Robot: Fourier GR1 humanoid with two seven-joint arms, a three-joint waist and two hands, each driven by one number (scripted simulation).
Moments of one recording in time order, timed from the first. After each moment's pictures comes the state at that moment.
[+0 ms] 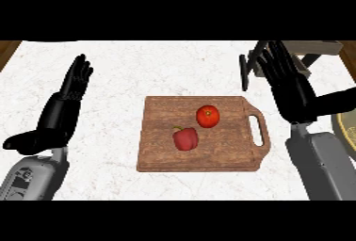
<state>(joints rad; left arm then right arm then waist) -0.26 0.32 -0.13 -1.55 0.11 0.14 -0.16 -0.42 -0.25 0.06 -1.36 -0.49 0.00 -0.08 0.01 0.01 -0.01</state>
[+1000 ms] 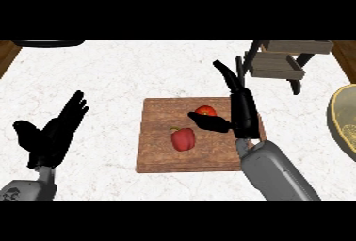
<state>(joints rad) -0.09 0.35 -0.08 -1.49 0.24 0.08 0.14 -0.47 -0.17 0.45 -1.38 0.35 -0.59 0.20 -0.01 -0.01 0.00</state>
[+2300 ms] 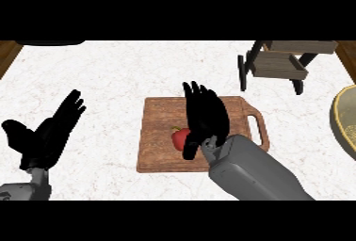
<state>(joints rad) -0.07 0.34 -0.04 -1.56 0.24 0.04 0.19 -0.69 -0.13 0.65 -1.46 0.59 0.17 1.05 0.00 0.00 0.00</state>
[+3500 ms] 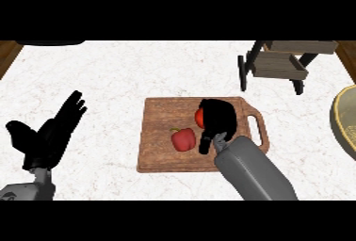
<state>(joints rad) -0.07 0.28 0.01 -1.54 0.16 -0.01 0.19 -0.56 -0.05 0.48 -1.20 0.86 0.19 0.85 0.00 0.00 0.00</state>
